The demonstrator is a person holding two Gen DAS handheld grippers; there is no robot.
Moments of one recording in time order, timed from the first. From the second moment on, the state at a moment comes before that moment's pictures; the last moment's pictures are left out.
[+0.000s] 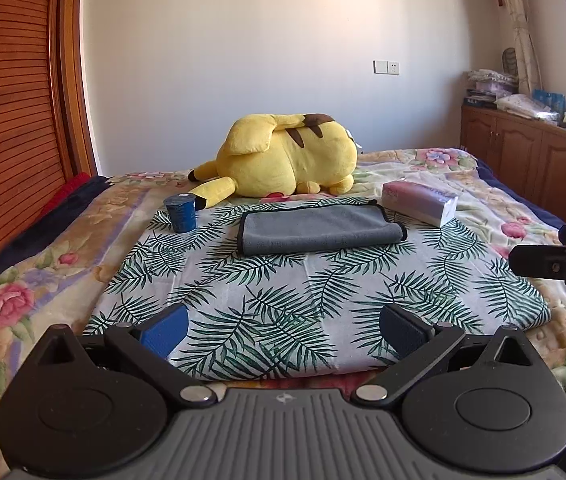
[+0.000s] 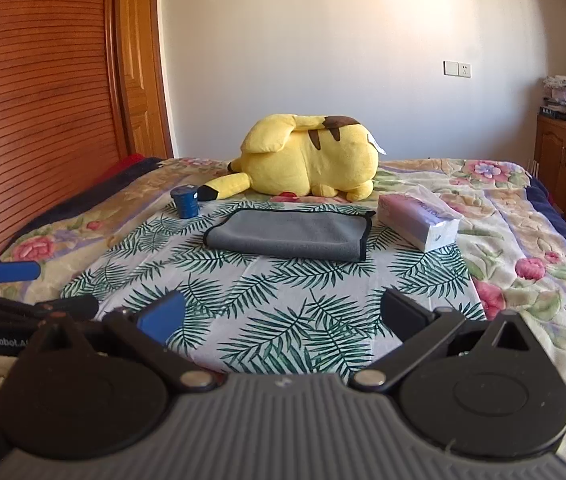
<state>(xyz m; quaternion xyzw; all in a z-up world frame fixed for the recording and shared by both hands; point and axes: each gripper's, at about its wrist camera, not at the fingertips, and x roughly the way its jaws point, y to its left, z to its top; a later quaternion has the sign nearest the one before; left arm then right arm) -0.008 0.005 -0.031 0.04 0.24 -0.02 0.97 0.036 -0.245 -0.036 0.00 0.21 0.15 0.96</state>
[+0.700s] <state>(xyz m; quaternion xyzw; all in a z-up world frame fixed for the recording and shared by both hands) -0.018 0.006 -0.025 0.05 0.20 -0.02 0.98 0.033 -0.254 -0.042 0.02 0.19 0.13 0.97</state>
